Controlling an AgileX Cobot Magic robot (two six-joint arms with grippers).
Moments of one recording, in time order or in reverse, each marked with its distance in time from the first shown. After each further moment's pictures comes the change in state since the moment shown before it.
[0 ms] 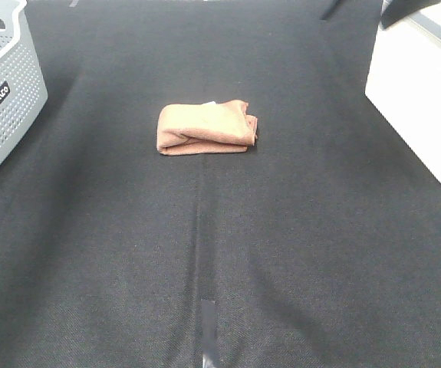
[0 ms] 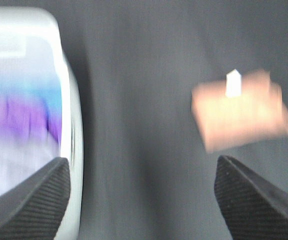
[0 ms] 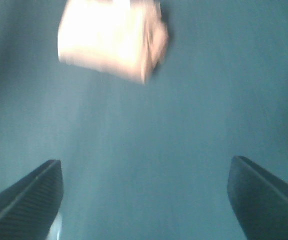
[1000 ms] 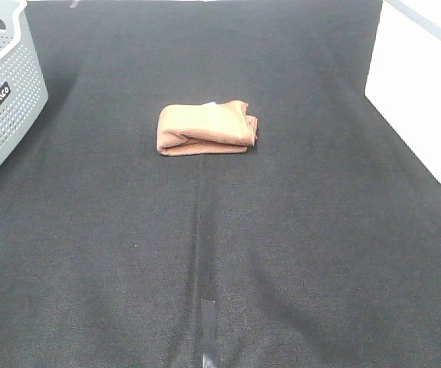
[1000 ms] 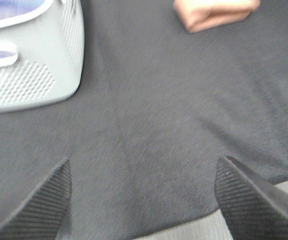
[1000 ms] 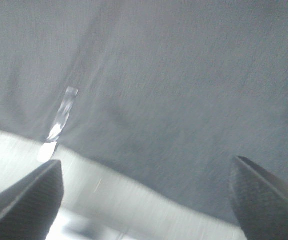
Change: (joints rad) left arm 0.000 -1.561 1.238 -0.013 -0.032 0.071; right arm 0.000 -1.451 1.182 -0.040 -0.100 -0.008
